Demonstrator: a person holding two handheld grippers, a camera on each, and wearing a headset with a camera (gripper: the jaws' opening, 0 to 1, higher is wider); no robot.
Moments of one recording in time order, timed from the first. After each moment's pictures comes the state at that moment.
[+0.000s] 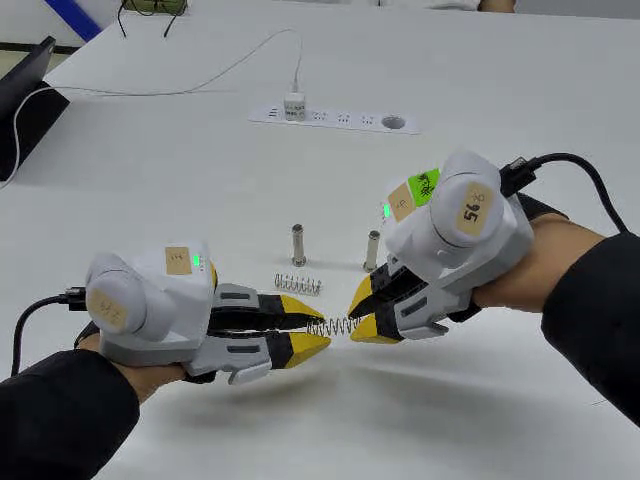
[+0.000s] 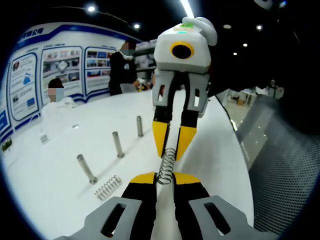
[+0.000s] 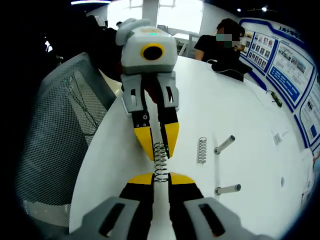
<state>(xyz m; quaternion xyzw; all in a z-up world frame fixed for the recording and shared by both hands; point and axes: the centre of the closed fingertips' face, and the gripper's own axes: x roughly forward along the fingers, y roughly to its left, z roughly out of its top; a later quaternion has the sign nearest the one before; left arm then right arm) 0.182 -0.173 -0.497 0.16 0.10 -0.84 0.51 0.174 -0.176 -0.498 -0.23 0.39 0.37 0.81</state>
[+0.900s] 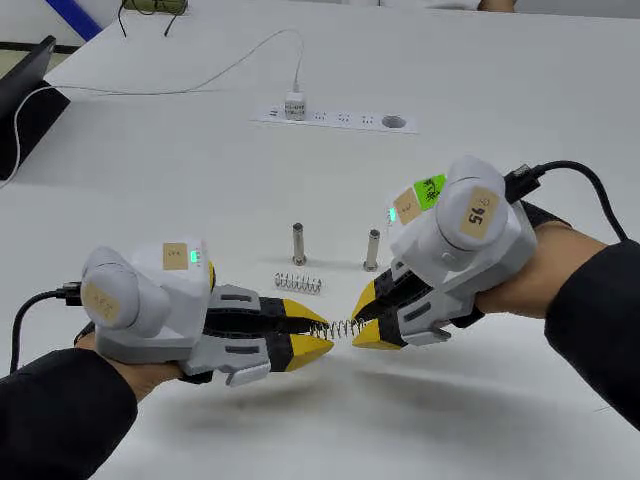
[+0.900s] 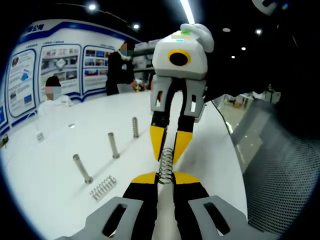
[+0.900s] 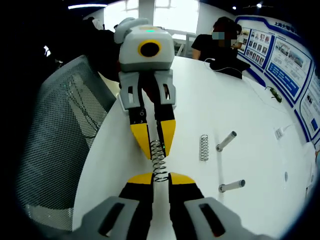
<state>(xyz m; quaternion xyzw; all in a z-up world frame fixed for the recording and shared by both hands) 0.175 -0.171 -0.494 0.15 0.12 -0.85 0.50 0.171 -0.175 -0.498 -0.21 0.39 0.36 0.82</state>
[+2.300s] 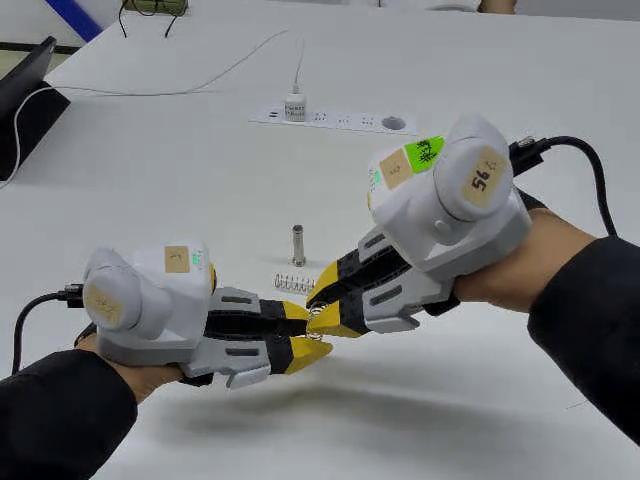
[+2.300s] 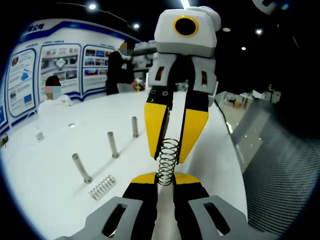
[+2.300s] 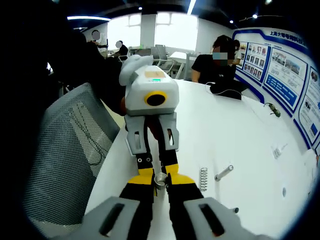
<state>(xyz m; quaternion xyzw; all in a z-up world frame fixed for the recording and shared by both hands) 0.173 -0.170 -0.494 0.15 0.12 -0.85 0.50 0.192 -0.137 -0.458 -0.18 0.32 0.38 0.85</state>
